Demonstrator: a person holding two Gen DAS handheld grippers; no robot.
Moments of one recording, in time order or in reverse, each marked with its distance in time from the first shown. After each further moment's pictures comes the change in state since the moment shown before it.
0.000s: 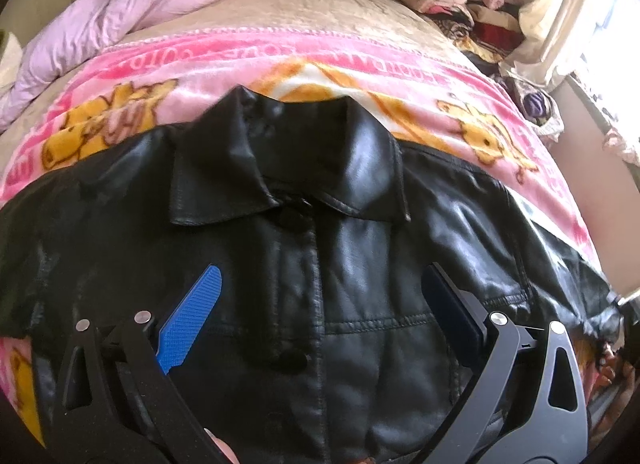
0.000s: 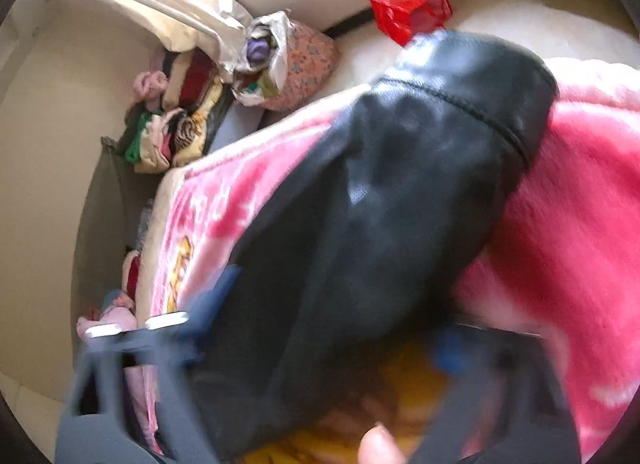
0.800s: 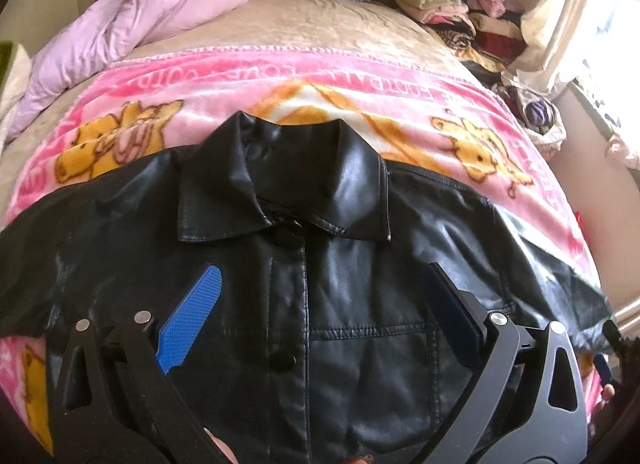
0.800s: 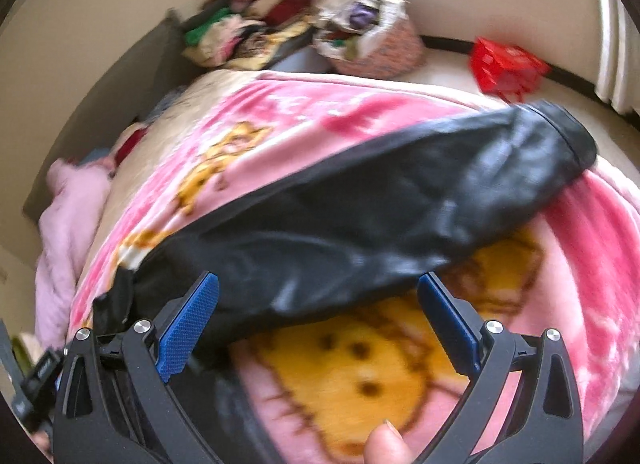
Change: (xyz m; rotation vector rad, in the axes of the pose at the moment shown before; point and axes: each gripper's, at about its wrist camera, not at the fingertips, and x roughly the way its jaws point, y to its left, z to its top) left arm -0.015 -0.019 0.009 0.018 -0.029 0.024; right arm -0.048 0.086 -0.089 -0.467 0.107 -0.100
